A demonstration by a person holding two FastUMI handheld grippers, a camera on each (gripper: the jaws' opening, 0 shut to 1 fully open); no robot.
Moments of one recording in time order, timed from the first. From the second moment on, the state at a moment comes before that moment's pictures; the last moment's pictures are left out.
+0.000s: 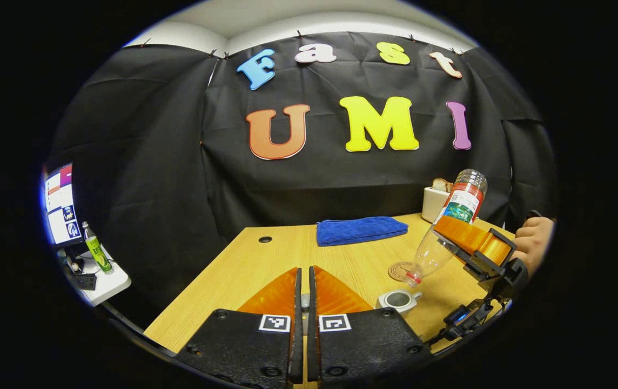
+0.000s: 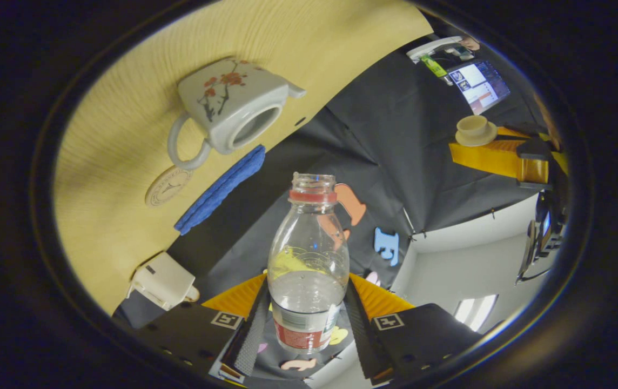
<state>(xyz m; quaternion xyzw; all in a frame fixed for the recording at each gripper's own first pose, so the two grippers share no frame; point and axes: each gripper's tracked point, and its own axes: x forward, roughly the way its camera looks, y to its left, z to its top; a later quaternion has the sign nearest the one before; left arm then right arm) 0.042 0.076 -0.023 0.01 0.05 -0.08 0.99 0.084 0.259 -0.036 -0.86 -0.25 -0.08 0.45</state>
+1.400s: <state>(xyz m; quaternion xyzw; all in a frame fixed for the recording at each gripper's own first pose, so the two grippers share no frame) 0.055 0.095 -0.039 0.00 0.07 -0.05 1.00 0.130 0.205 0.008 -0.35 -0.10 0.10 0.92</state>
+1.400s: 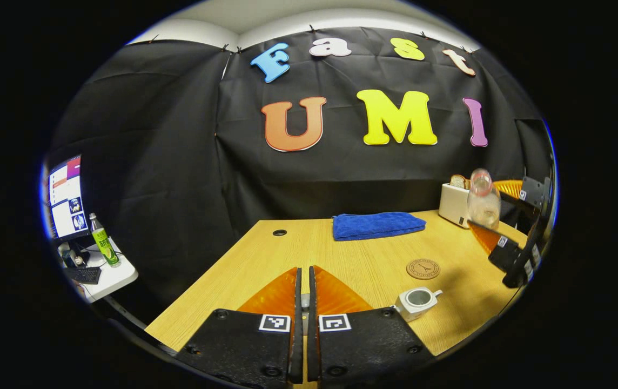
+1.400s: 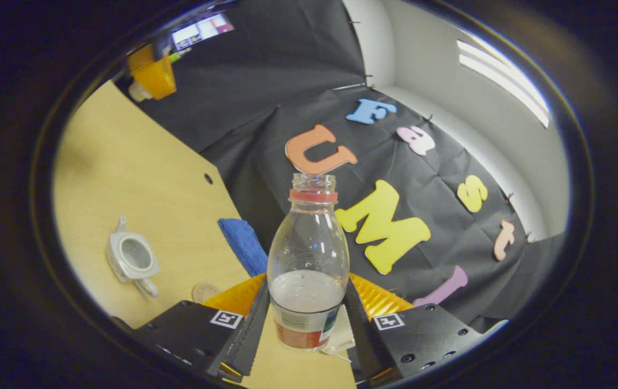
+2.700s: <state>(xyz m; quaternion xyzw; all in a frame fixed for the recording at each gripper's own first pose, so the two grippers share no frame) 0.065 0.080 -0.057 0.01 0.09 -0.06 0.99 0.235 0.240 -0.092 0.02 0.08 0.17 0.98</state>
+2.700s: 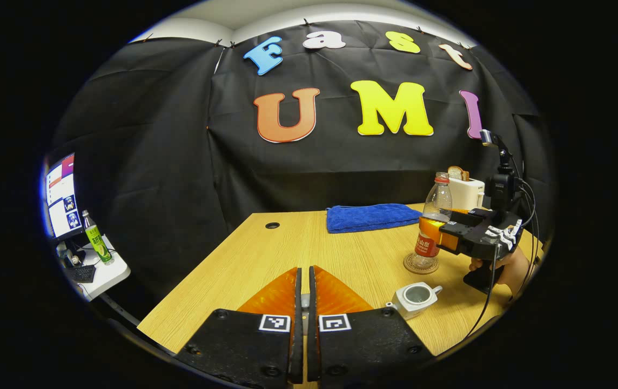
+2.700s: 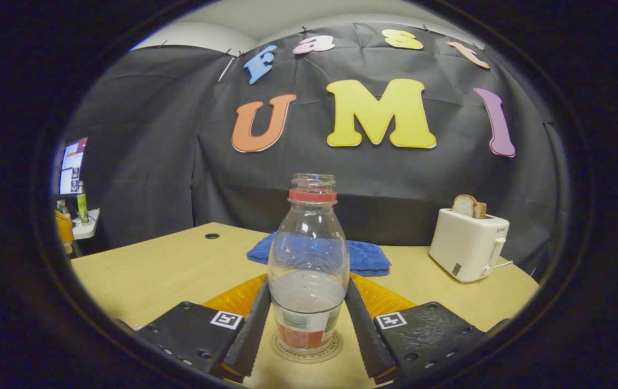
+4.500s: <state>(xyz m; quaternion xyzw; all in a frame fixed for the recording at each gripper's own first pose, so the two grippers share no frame) 0.066 -0.070 -0.052 -0.07 -0.02 -0.22 0.97 0.094 0.095 -0.039 0.09 -0.03 0.13 0.99</state>
